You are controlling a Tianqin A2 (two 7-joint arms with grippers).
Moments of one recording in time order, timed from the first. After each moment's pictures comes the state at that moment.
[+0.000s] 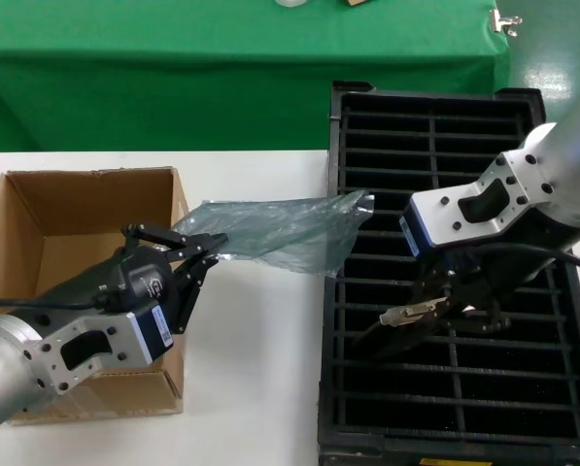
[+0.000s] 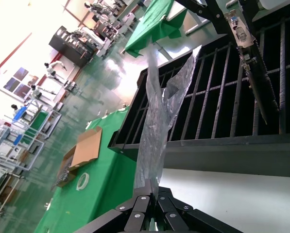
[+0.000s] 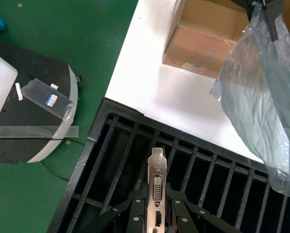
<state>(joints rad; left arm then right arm) -0.26 -0.61 1.68 -1.97 -1.00 0.71 -0.14 1.61 0.59 -2.75 1.53 1.39 -1.57 0.57</state>
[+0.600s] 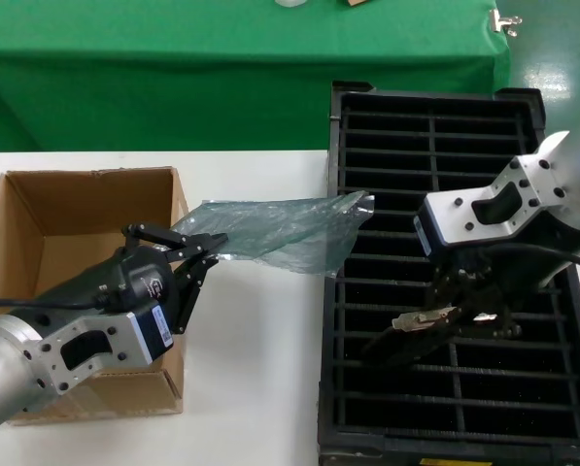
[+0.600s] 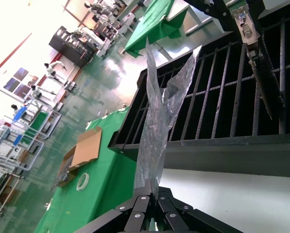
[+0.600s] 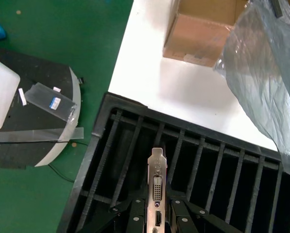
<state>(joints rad) -0.26 -0.61 1.68 -1.97 -1.00 0.71 -0.14 1.60 0.62 -2.75 1.51 1.40 -1.57 0.59</state>
